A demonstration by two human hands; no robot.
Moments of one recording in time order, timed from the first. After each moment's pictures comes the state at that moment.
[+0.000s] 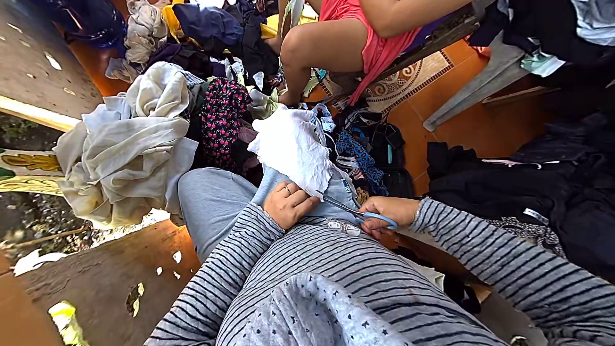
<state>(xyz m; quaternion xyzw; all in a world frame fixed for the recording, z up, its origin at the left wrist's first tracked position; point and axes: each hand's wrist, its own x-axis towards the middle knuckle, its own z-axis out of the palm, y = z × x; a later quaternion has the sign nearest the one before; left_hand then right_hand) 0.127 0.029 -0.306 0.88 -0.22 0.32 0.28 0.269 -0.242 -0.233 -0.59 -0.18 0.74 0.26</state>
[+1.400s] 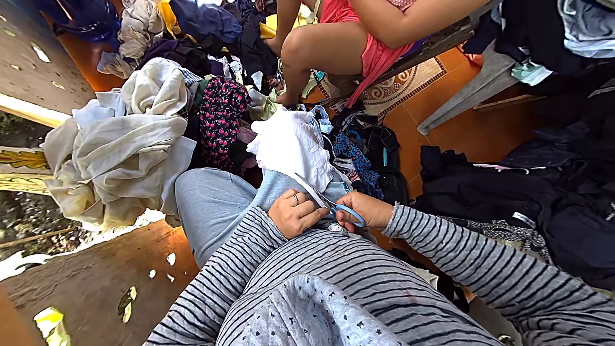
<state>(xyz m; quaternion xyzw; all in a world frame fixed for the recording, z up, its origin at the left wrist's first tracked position) 0.126 0.021 -0.297 0.84 -0.27 0.35 0.32 0.240 -0.185 -0.221 -0.65 -0.11 0.64 0.38</state>
